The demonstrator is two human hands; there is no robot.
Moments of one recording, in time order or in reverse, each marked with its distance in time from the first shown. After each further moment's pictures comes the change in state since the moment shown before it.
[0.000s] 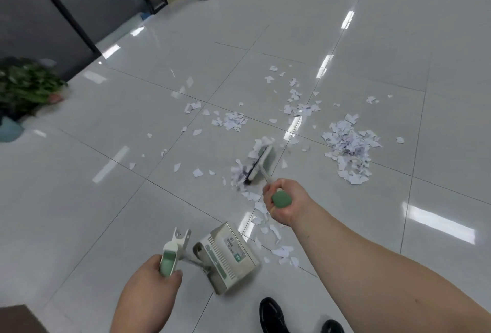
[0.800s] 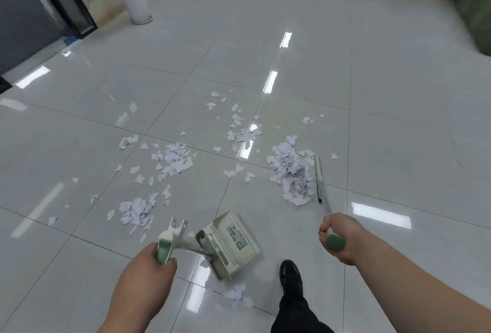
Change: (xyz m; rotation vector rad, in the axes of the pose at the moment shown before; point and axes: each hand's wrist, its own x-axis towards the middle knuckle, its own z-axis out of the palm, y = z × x) left_hand 0.043 0.229 0.060 0.034 -0.076 0.217; right_hand -0.044 -0.244 -0.152 -0.387 0.399 -0.326
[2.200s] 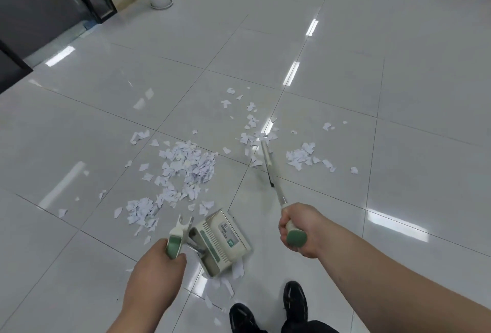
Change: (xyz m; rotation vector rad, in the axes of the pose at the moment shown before) left_hand 0.097 0.086 0.006 -0.040 0.027 -0.132; right_hand 0.004 -0.116 0.137 -0.225 -0.220 0.055
